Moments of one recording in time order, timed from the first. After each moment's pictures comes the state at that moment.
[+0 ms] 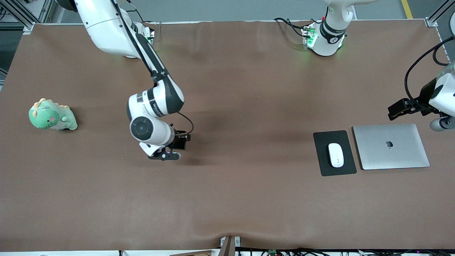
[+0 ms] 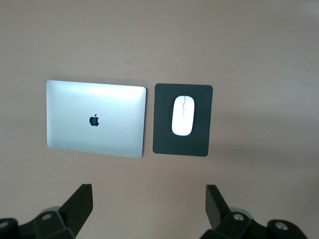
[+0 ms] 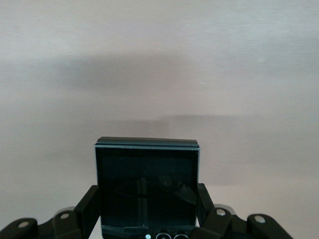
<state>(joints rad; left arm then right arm) 0.09 0.11 -0.17 -1.50 0.09 1.62 -0.18 0.51 0.58 -0.12 -1.71 0.25 2.11 0.29</state>
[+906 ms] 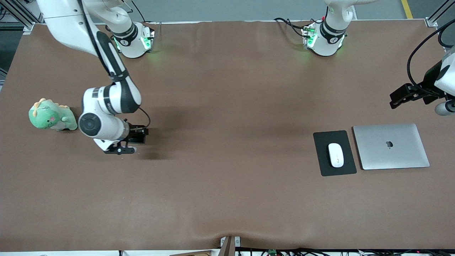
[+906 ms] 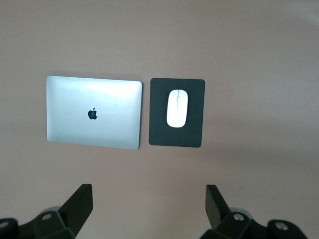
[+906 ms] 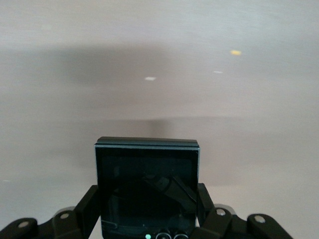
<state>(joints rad) 0.09 0.06 -0.17 -1.50 0.07 1.58 -0.18 0.27 0.41 -0.14 -2.02 0.12 2.18 0.07</state>
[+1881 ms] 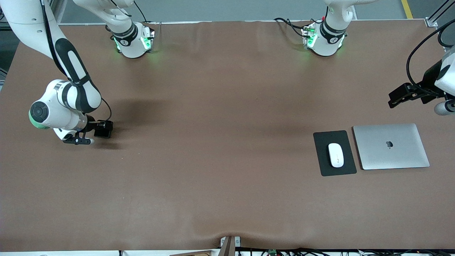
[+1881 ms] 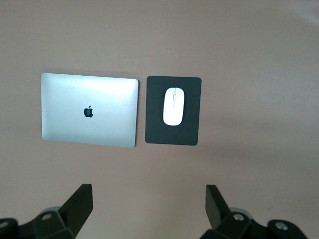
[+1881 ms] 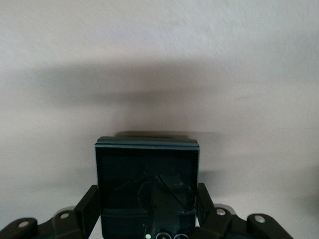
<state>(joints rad) 0.10 0.06 -0.17 -1.50 0.05 1.57 -0.18 -0.04 0.39 -0.14 -2.25 0.12 2.43 -0.18</state>
